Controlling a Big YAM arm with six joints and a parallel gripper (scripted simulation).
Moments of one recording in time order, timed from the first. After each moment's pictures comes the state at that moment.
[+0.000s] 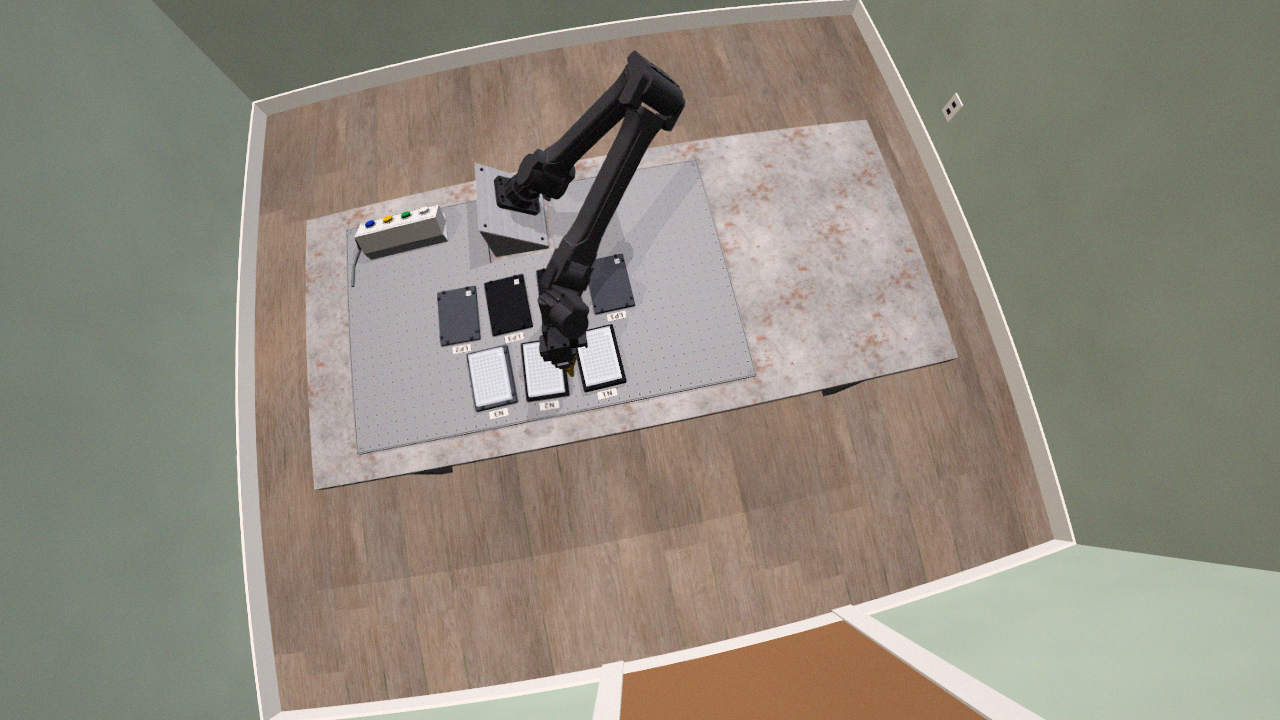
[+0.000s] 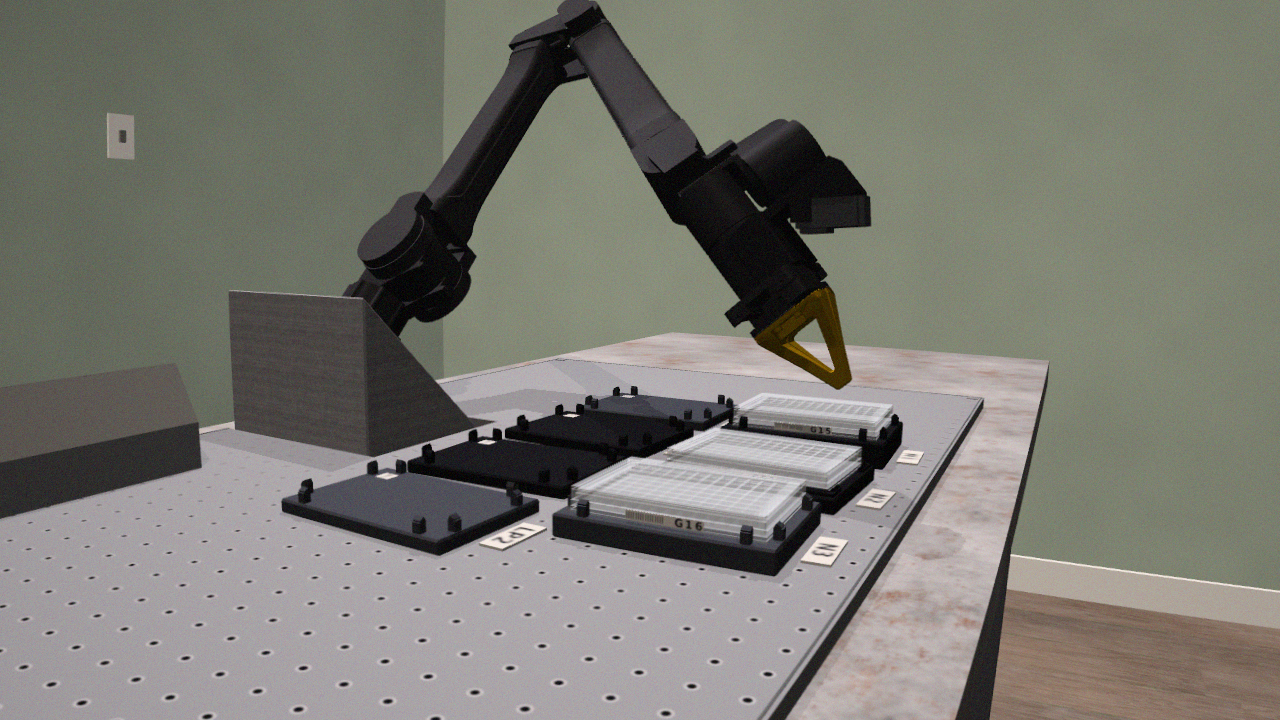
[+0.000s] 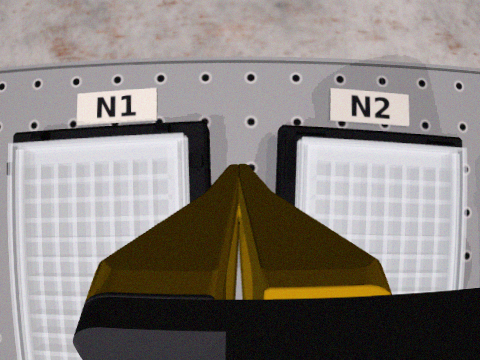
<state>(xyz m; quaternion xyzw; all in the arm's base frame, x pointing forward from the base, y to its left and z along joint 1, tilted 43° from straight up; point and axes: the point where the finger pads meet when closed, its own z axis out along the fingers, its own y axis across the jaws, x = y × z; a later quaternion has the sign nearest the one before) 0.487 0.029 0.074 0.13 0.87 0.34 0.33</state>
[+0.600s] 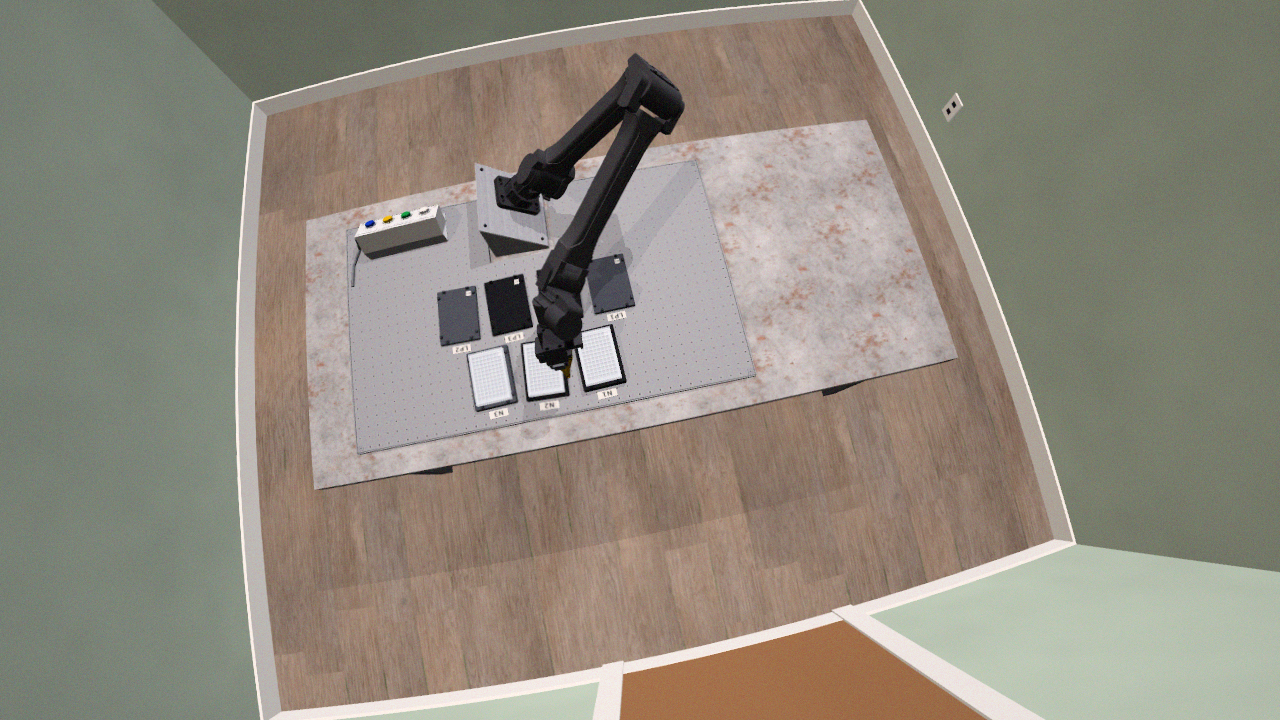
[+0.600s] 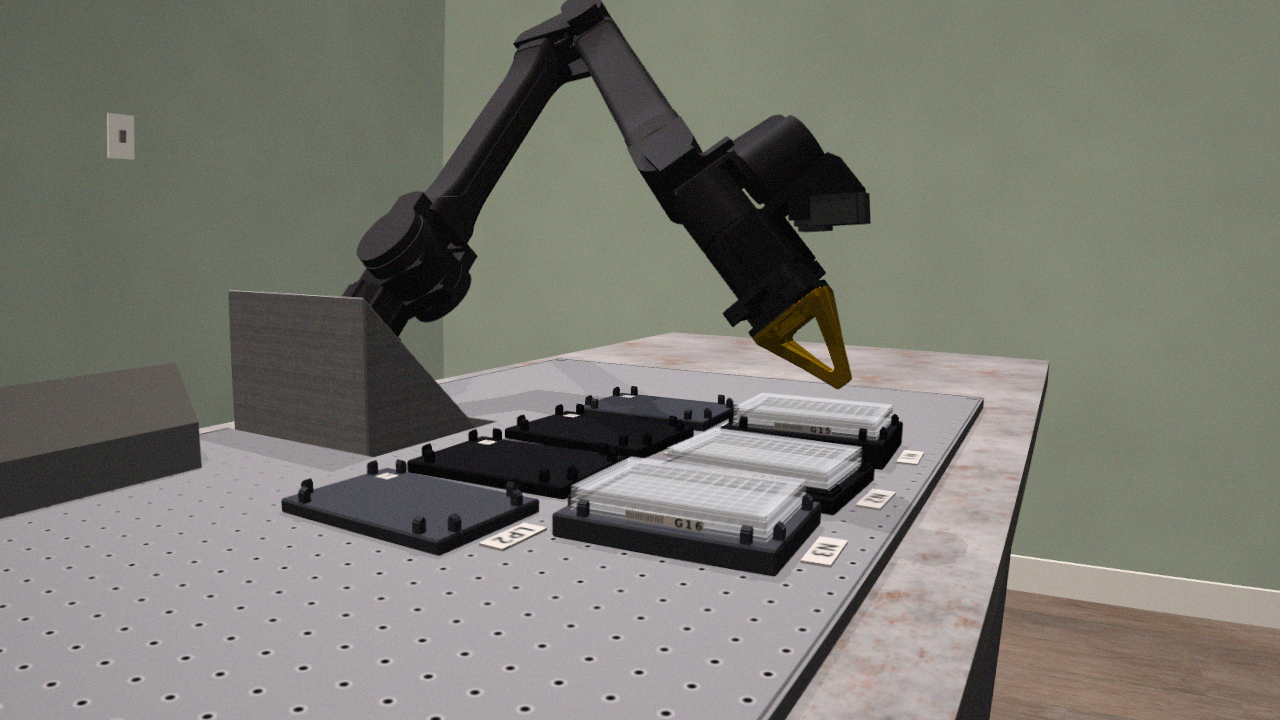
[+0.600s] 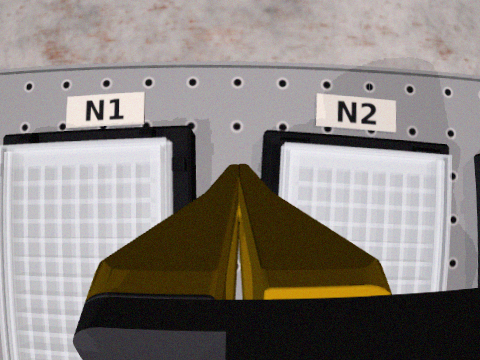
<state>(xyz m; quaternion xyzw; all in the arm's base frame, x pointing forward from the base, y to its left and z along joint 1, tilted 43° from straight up) 0.489 0.021 0.069 0.12 0.87 0.35 0.34</state>
